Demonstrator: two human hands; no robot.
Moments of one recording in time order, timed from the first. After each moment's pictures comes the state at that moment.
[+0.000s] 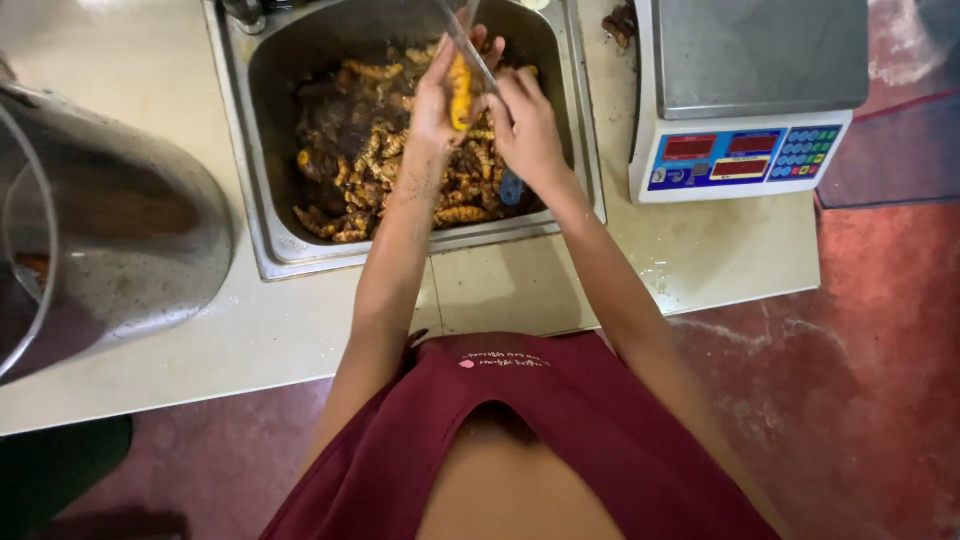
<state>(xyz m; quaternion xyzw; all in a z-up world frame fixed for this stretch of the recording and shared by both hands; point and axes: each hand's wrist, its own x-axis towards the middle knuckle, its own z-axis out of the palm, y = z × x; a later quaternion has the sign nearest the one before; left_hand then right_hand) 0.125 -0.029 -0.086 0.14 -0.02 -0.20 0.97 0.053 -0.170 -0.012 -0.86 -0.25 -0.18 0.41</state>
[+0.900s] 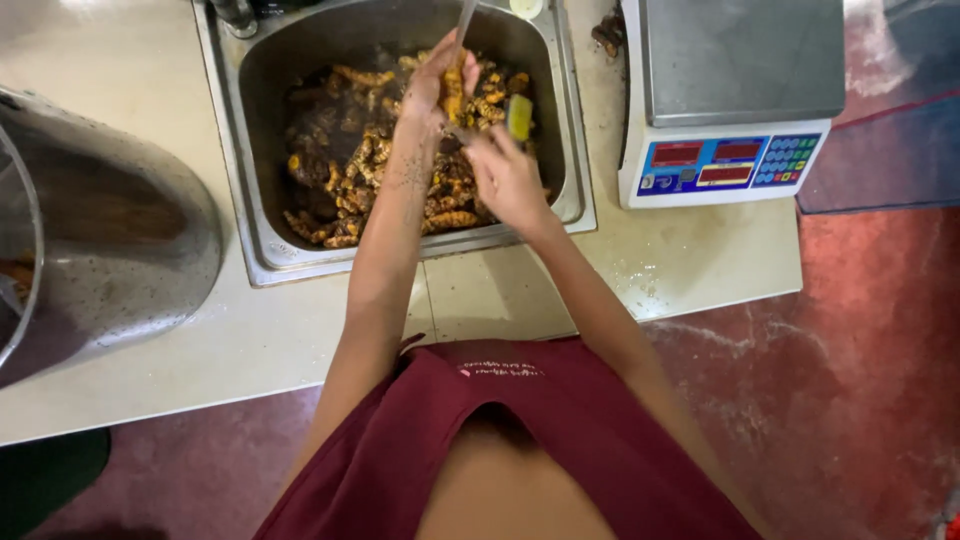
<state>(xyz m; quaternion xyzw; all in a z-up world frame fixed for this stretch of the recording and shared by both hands) 0.168 -0.030 -0.124 0.26 0.09 -0.20 0.94 0.006 -0.162 -0.033 -0.88 -0.25 -0.12 0.38</state>
